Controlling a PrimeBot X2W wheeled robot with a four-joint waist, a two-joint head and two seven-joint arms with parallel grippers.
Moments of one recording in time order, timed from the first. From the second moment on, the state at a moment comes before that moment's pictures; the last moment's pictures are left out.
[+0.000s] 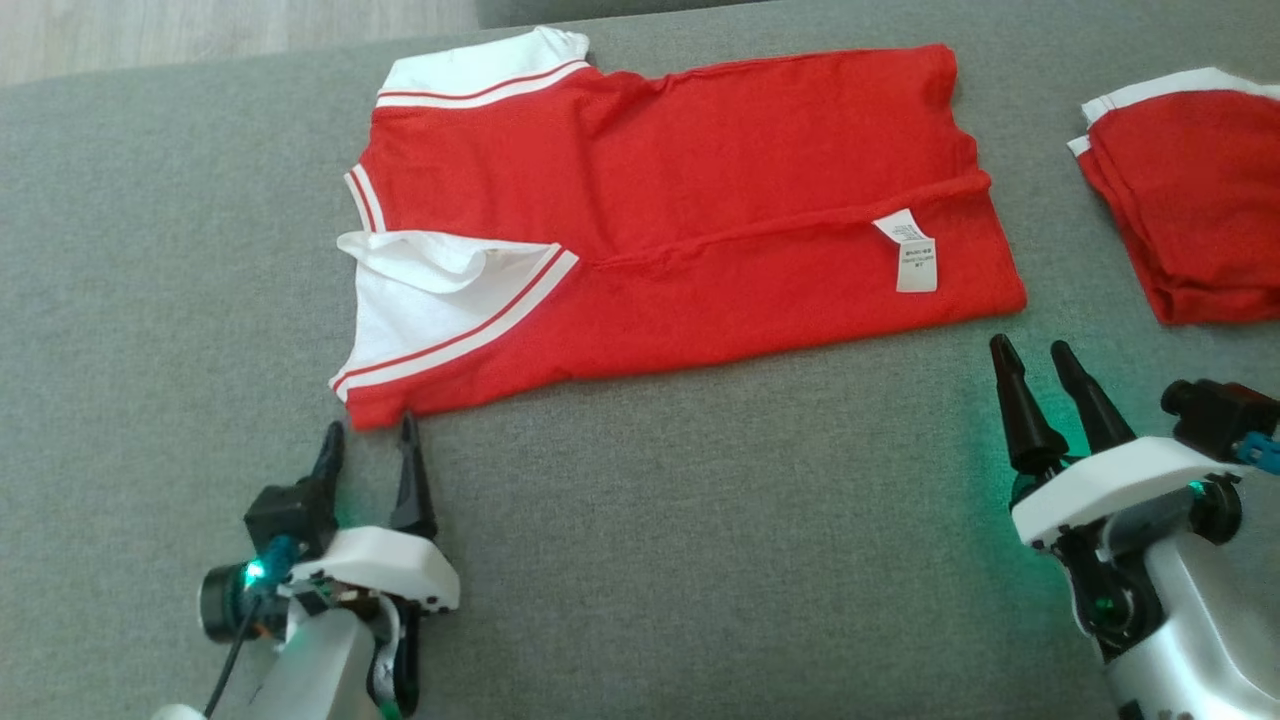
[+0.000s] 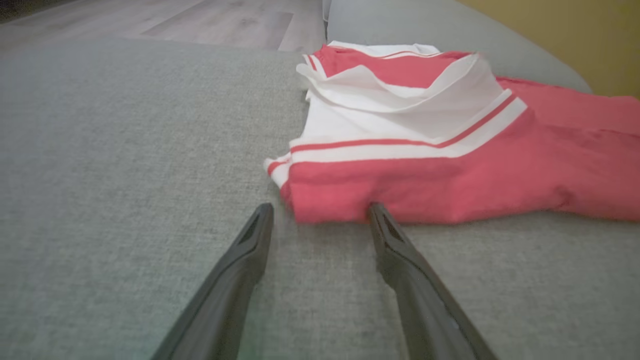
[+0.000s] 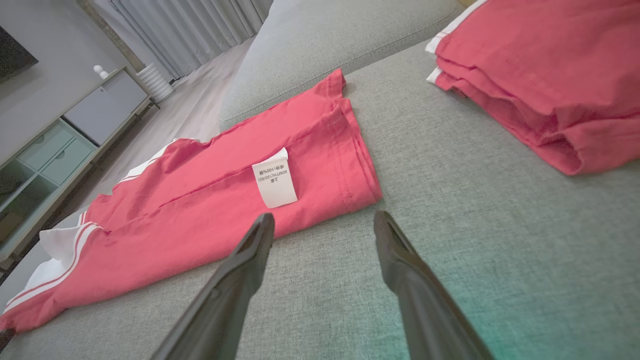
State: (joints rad) left arm -0.31 0.08 -0.27 0.67 -0.41 0.08 -0.26; right arm -0.23 -0.24 0.19 0.41 0.66 0.13 -0.04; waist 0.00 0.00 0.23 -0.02
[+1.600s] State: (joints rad) left arm -0.36 0.07 -0.22 0.70 -0.37 0.00 -0.26; right arm -0.48 -0.13 0.06 0.87 0.55 0.13 -0.15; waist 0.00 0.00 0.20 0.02
